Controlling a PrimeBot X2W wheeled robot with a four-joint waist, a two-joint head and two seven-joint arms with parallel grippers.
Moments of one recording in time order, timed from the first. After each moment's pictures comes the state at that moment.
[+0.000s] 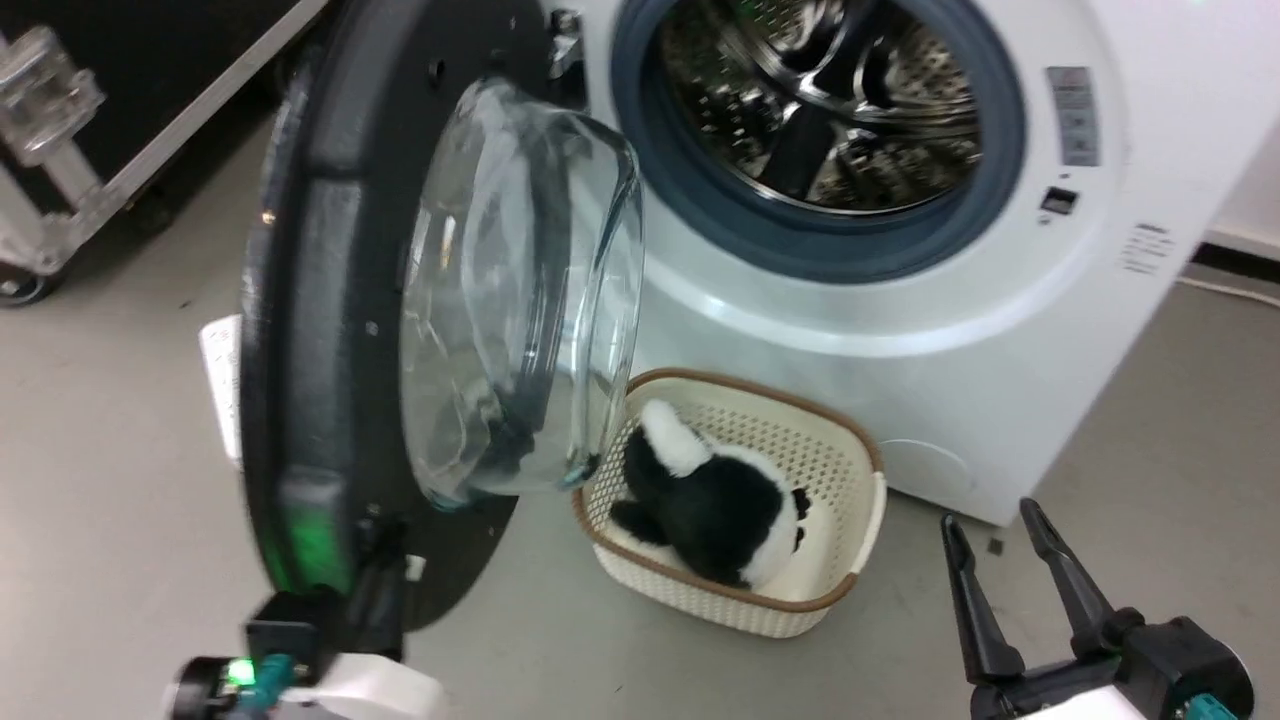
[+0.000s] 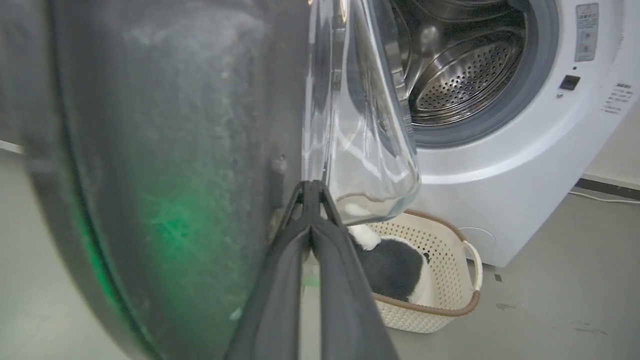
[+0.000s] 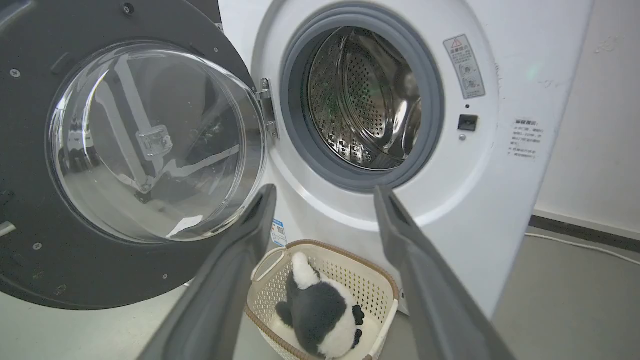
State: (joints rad) left arm 0.00 0.16 -0.14 0.08 -0.22 0.07 -0.15; right arm 0.08 -0.05 0.06 -0.03 0.13 0.13 -0.26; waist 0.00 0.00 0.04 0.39
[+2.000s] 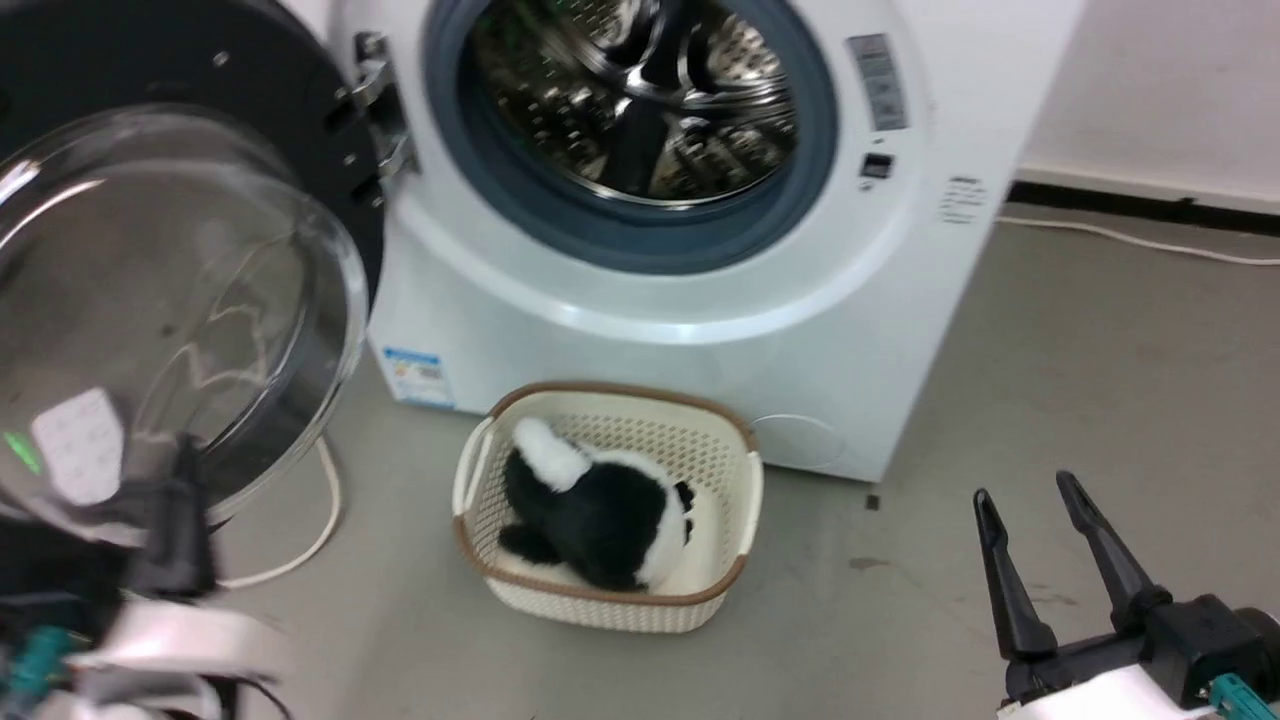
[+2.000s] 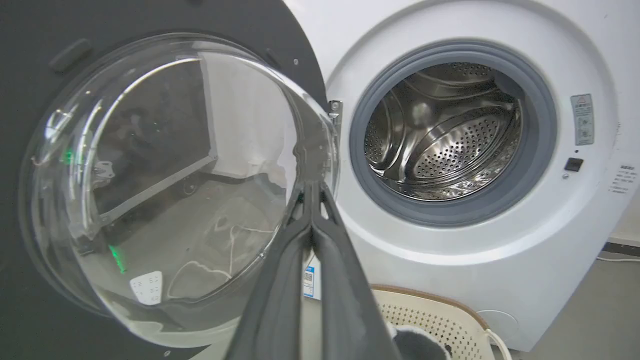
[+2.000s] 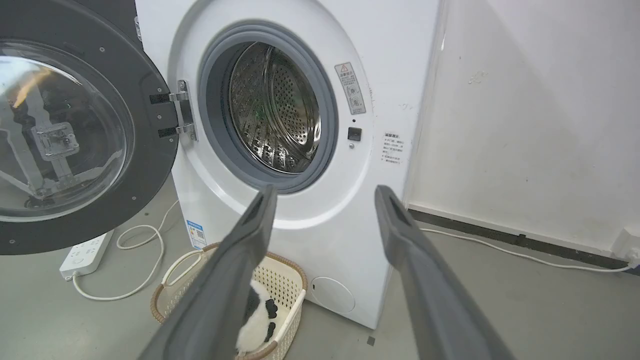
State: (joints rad) left arm -0.11 0.23 0.18 0.15 -0.26 -0.09 -0.26; right arm 0.04 -0.05 -0.02 -0.02 0.03 0.13 -0.26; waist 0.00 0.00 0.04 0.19
